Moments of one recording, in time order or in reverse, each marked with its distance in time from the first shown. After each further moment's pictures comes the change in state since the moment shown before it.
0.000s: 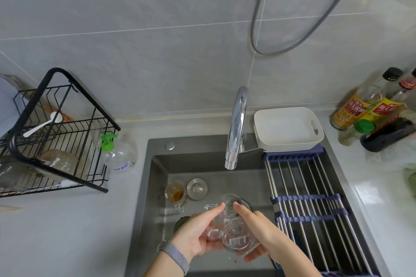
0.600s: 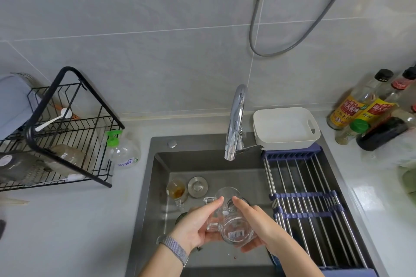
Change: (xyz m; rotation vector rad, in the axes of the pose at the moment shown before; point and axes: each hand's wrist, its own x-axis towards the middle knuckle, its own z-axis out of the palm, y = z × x) left_hand -0.007 -0.008 -0.004 0.002 -0.028 0.075; right_hand -0.020 0.001 0.007 0.008 0.043 -0.096
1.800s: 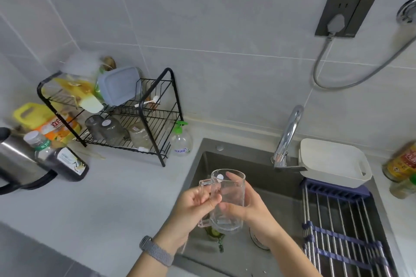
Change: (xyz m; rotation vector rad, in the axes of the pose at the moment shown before) left_hand -0.109 -0.033 -0.058 0.032 0.247 0.770; right_hand -0.044 -0.022 0.072 0.001 -0.478 -0.788
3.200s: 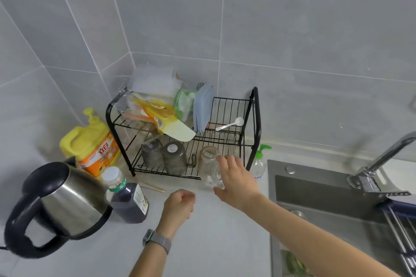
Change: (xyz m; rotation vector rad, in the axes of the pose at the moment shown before) left_hand 0.114 -0.014 -0.367 0.275 0.217 -0.159; right_hand 0.253 -0.010 0.288 -1.562 0.180 -0.138
